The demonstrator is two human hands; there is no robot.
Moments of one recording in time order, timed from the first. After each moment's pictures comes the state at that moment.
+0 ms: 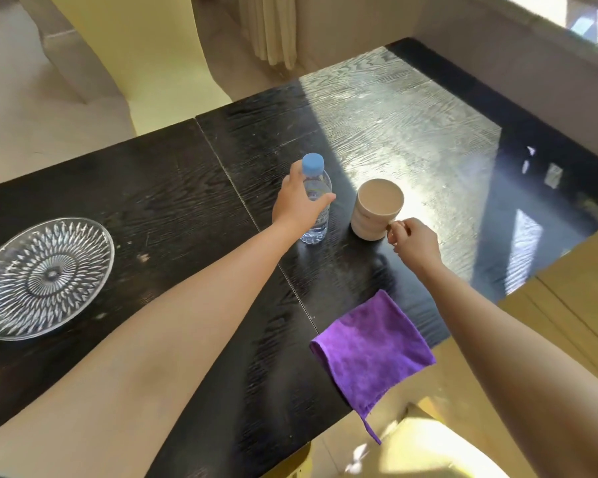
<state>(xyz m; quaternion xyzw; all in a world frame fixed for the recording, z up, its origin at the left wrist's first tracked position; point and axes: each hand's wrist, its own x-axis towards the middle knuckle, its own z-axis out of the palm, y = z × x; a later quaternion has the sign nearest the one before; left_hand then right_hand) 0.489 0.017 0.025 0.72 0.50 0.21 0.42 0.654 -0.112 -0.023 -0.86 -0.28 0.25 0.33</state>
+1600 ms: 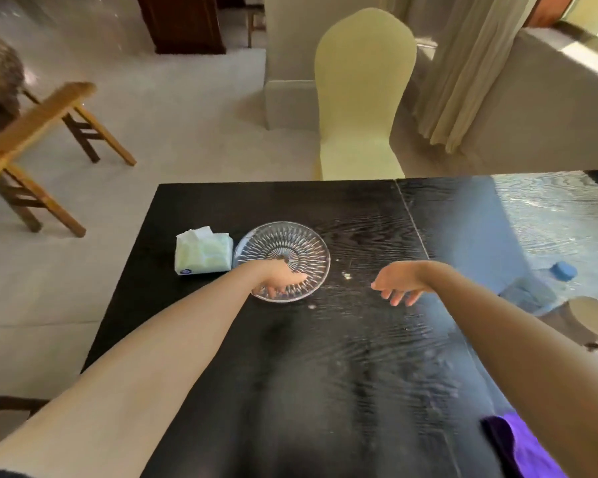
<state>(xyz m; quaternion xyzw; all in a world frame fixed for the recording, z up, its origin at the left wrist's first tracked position) 0.047 0.061 0.085 0.61 0.63 -0.19 0.44 0.296 0.043 0.109 -0.66 -0.56 0.46 -0.19</state>
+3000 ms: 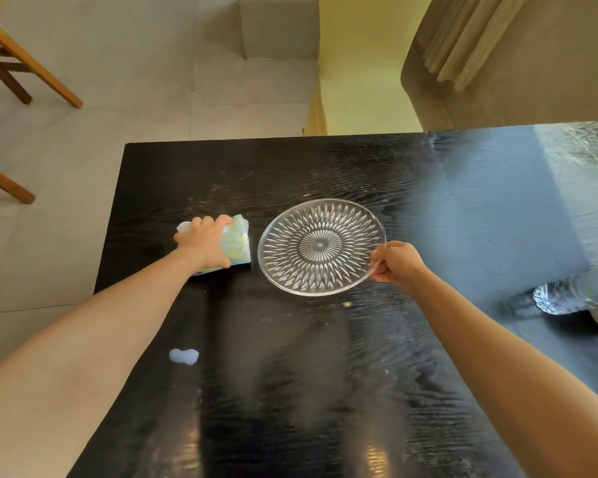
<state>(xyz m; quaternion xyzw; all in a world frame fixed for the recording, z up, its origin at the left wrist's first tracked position) -0.124 0.173 -0.030 0.70 0.67 -0.17 0.18 0.208 0.103 0.006 -0.77 -0.25 0.53 0.26</state>
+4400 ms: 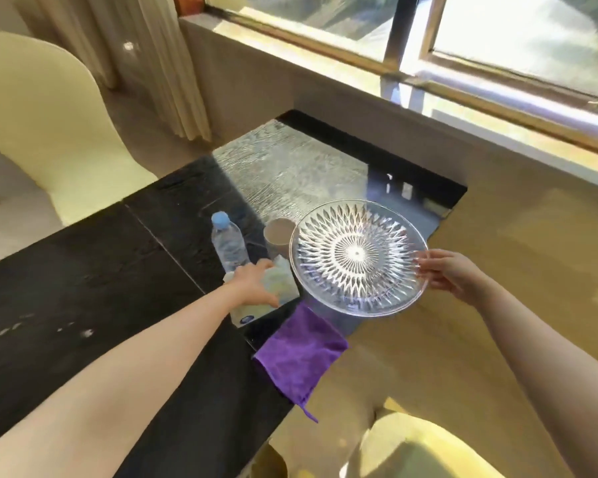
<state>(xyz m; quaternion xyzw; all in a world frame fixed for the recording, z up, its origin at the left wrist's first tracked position) 0.493 -0.063 0.052 0.88 0.36 -0.17 0.25 0.743 -0.321 0.105 -0.77 -0.09 0.41 0.49</state>
